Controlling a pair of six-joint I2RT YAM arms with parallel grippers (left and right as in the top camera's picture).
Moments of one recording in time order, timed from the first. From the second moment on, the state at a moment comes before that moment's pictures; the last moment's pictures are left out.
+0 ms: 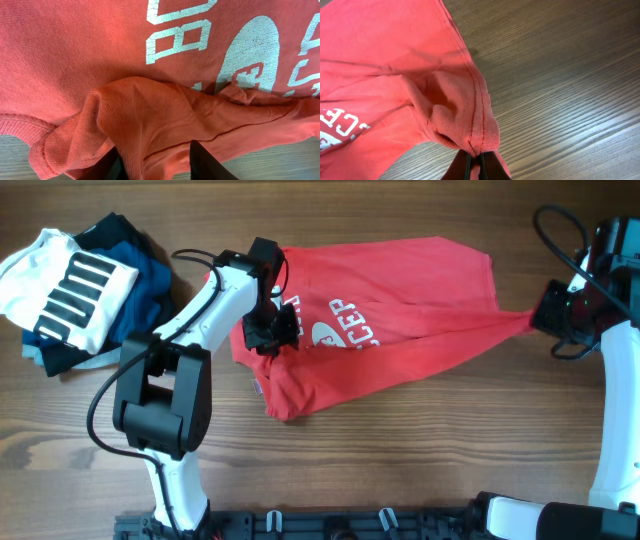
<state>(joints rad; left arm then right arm) -0.32 2.05 1.51 -1.08 0.31 -0.52 -0.22 1.47 1.56 -1.30 0.09 0.21</state>
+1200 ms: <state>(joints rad) -0.32 2.01 1.51 -1.07 0.25 -0.57 -0.22 1.47 1.56 -1.30 0.09 0.21</state>
